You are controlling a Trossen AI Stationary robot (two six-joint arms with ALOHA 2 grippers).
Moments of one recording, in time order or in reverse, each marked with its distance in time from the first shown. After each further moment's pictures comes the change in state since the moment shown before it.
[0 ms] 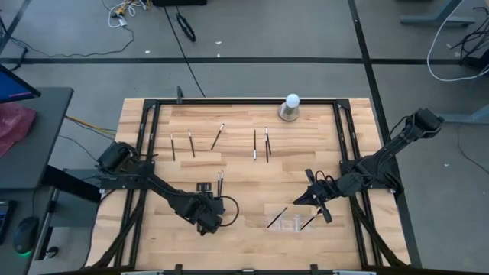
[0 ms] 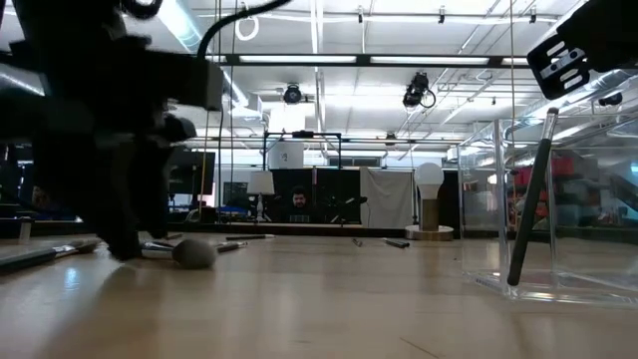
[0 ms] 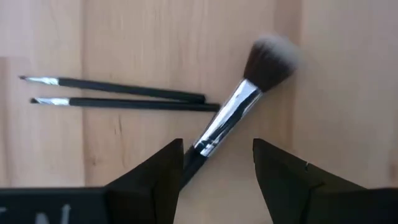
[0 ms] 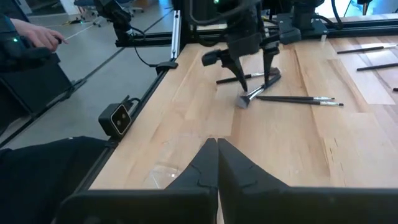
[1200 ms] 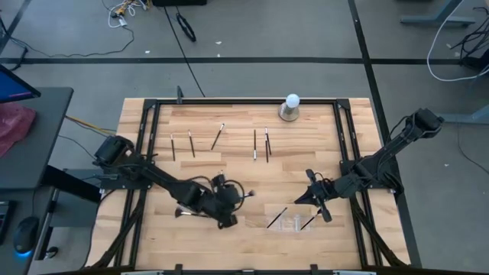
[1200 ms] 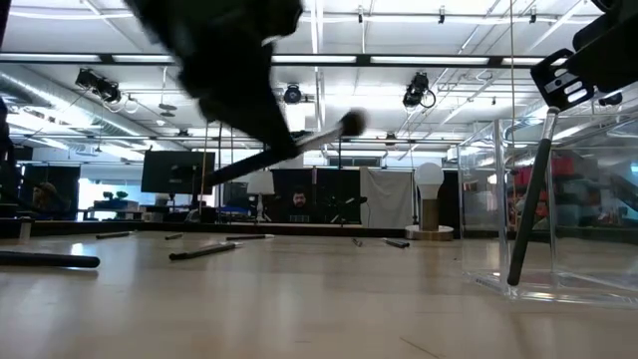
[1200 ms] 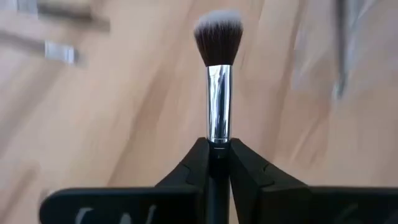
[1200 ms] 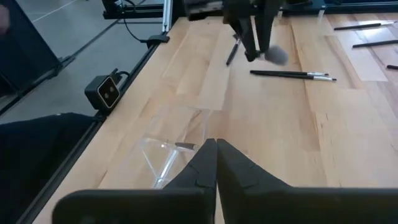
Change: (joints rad) left arm 0.102 -0.068 0.041 0.412 -0.175 -0.040; right arm 0.000 -0.002 -0.001 -0.104 0.007 0.012
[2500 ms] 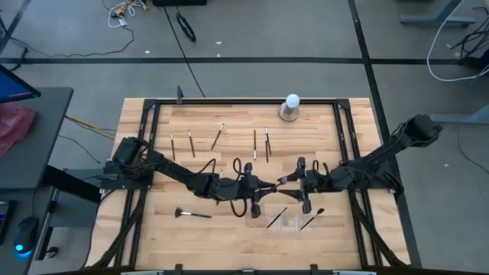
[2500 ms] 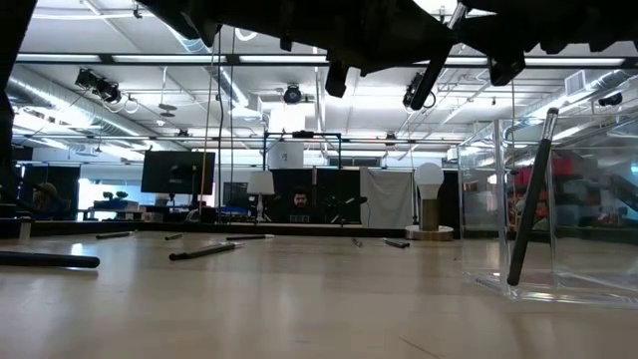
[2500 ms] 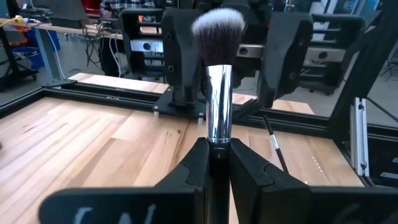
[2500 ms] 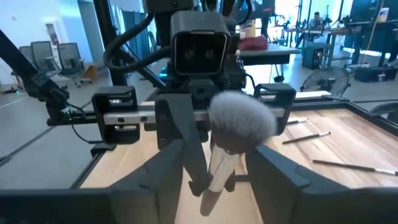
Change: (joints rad) left arm 0.149 0.153 0.000 0.917 0.087 0.403; right arm -0.137 0.246 0.000 0.651 0.149 -0.177
